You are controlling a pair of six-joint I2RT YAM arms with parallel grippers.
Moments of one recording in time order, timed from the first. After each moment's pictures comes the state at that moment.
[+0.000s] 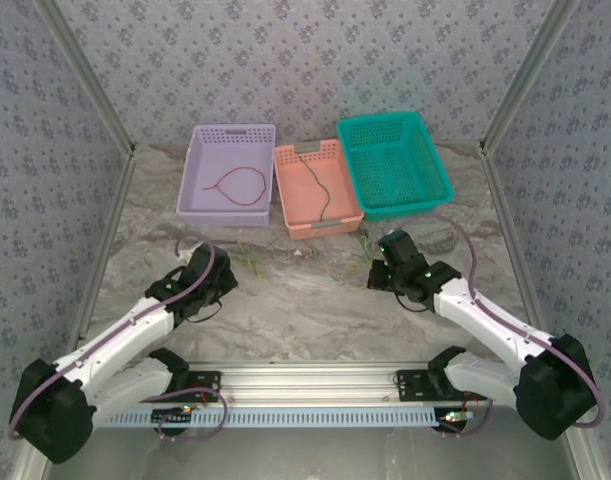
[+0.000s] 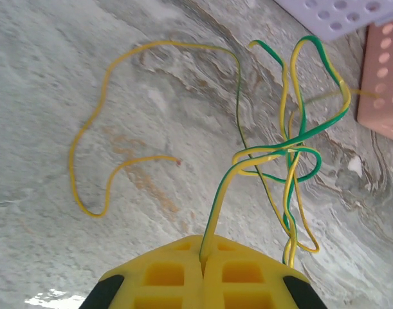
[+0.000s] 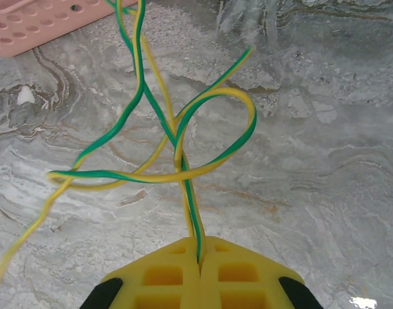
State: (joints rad) left arm -0.57 0.96 0.54 -0.49 -0.19 -1.01; right arm 0.57 1.08 0.66 -0.54 0.07 0.63
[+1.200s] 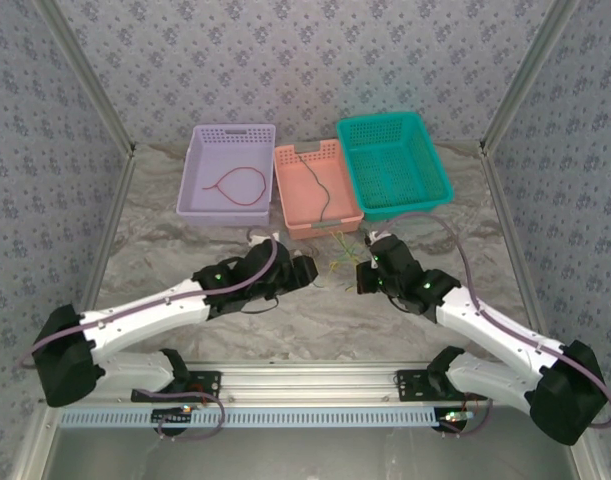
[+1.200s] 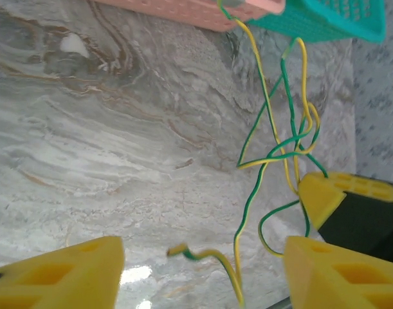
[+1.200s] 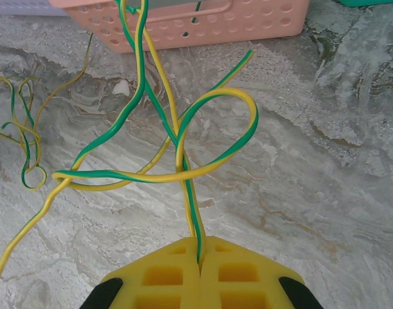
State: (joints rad) left arm -1.01 1.23 0.84 -0.32 -0.12 -1.16; right arm 0.70 1.02 0.66 -0.44 0.09 0.48
